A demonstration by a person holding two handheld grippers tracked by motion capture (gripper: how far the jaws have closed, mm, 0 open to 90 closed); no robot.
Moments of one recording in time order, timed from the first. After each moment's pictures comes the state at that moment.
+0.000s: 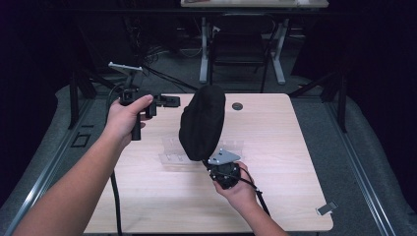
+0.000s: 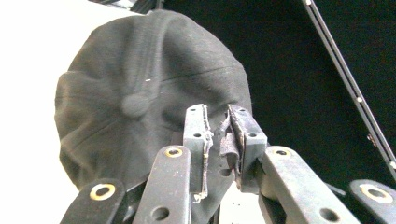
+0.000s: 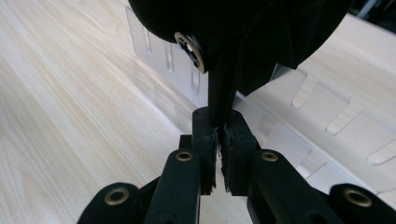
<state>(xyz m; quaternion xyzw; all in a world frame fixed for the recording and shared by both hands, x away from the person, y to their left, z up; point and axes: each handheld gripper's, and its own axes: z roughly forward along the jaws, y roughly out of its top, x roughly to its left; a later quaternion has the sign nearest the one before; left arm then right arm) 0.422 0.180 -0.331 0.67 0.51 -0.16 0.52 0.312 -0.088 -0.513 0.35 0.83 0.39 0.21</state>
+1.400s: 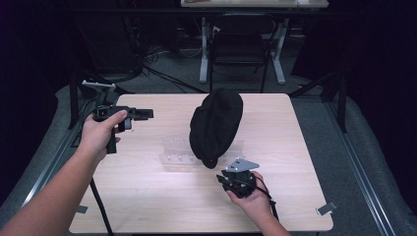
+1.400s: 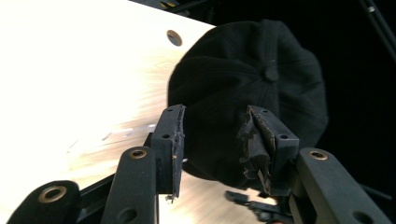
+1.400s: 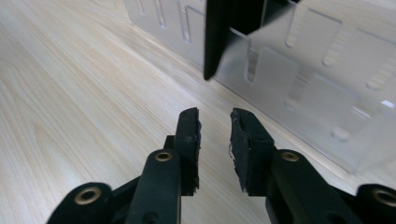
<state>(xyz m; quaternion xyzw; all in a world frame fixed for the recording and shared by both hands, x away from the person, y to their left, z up) 0.407 0.248 -0.369 0.67 0.56 -0.08 0.49 0.295 -0.133 -0.531 0.38 0.82 0.39 0.17</state>
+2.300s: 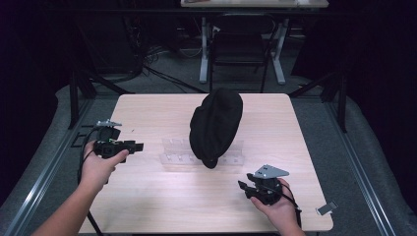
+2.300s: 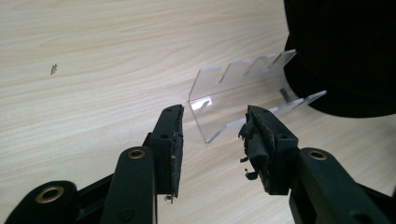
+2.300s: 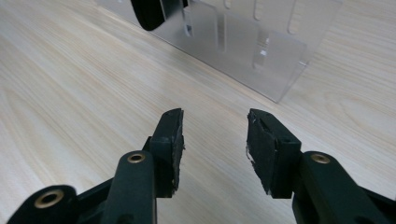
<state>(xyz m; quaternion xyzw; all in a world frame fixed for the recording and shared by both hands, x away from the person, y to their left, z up) 0.363 0.257 -0.454 0.76 0.52 0.11 0.36 0.276 -0.198 -0.537 0.41 0.80 0.39 0.18</state>
